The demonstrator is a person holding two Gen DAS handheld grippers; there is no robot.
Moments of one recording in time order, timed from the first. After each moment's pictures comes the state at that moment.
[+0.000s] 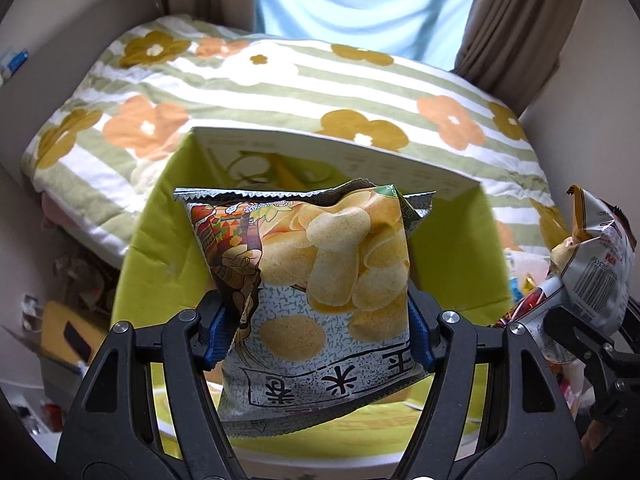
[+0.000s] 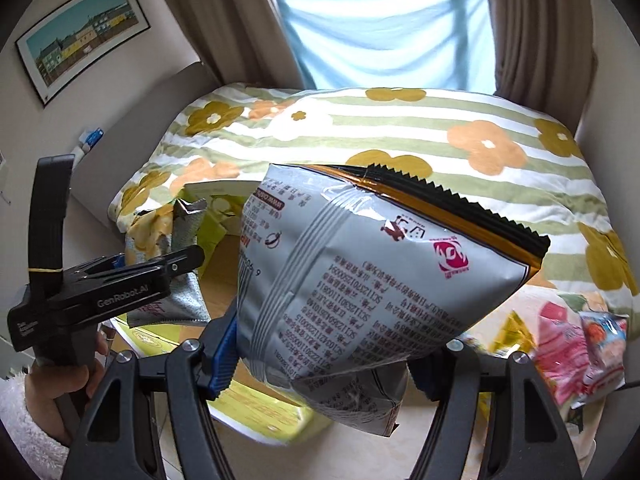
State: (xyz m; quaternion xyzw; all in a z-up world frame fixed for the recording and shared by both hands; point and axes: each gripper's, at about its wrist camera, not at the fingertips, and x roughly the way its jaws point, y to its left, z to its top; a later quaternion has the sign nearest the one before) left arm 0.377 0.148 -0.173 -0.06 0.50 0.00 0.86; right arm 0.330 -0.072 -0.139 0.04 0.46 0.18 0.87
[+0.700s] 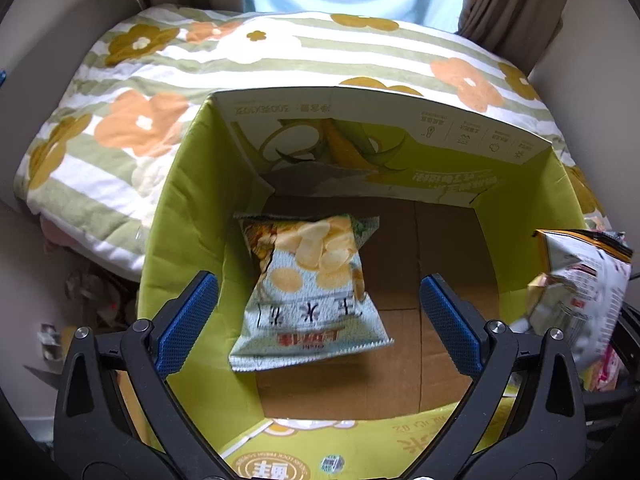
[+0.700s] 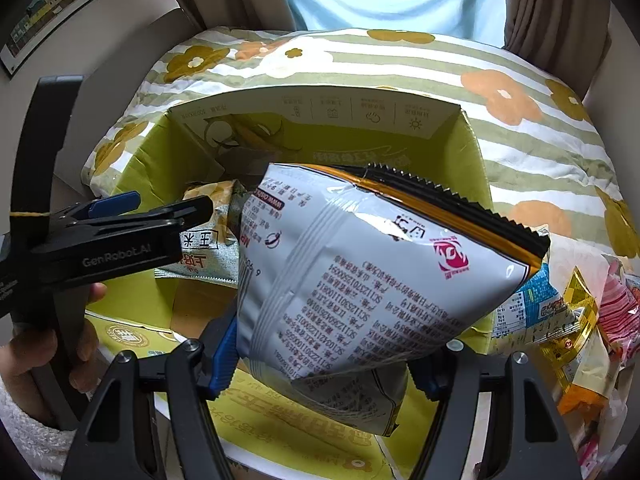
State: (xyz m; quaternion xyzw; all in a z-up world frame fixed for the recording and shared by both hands) left arm 0.403 0.186 -0.222 -0.02 0.54 -0.02 0.84; right arm 0.348 0.008 -0.210 0.02 0.55 0.15 0.82
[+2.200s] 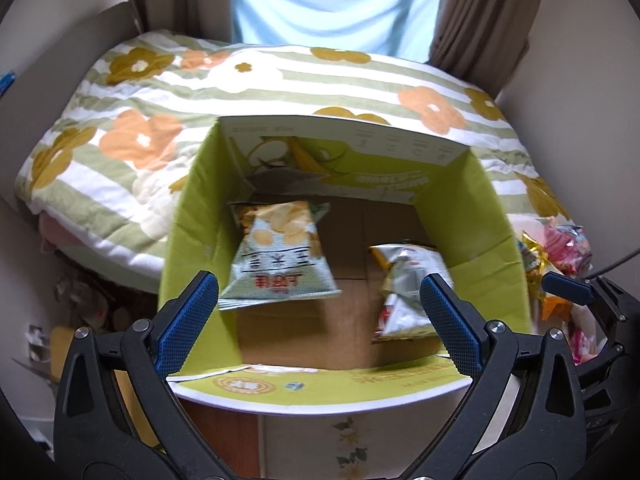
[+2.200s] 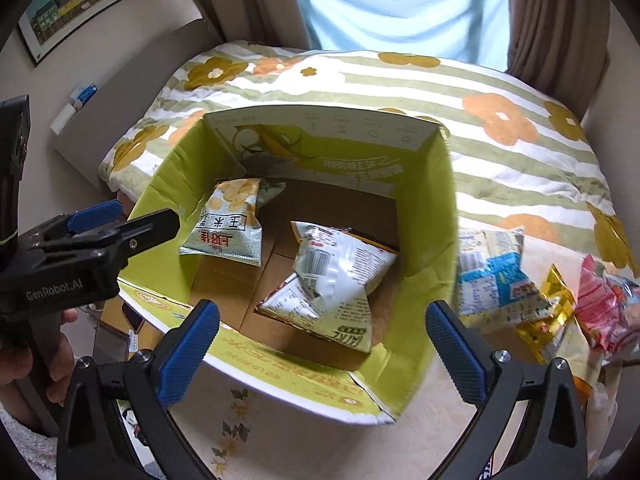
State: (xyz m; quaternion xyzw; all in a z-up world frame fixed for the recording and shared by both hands) left arm 0.324 0.165 -0.160 -0.03 0.48 -0.05 0.87; right arm 0.299 -0.007 -0.175 0.01 0.51 0.16 0.84
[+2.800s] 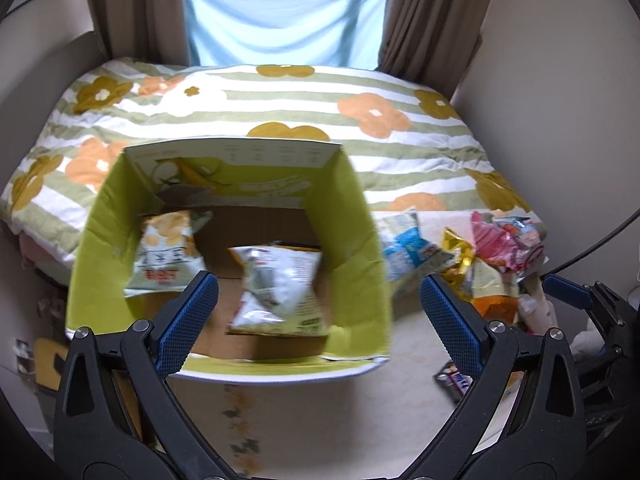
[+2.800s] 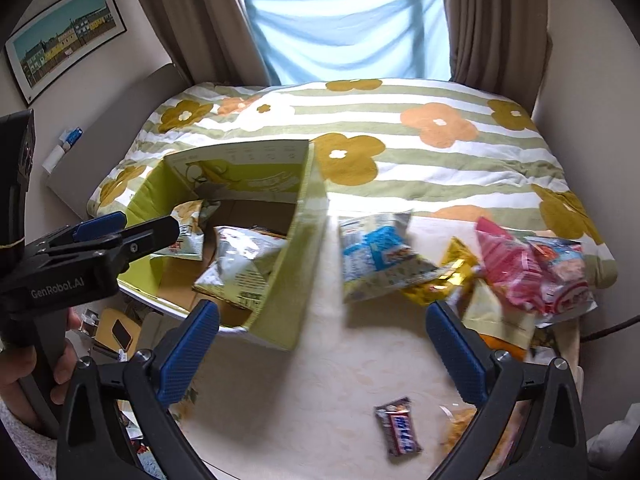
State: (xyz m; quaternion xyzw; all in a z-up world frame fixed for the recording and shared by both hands) left arm 0.285 0.023 -0.128 -0.02 0.46 -0.10 0.88; right arm 0.240 -0.140 -0.144 0.04 0.46 0.11 0.88
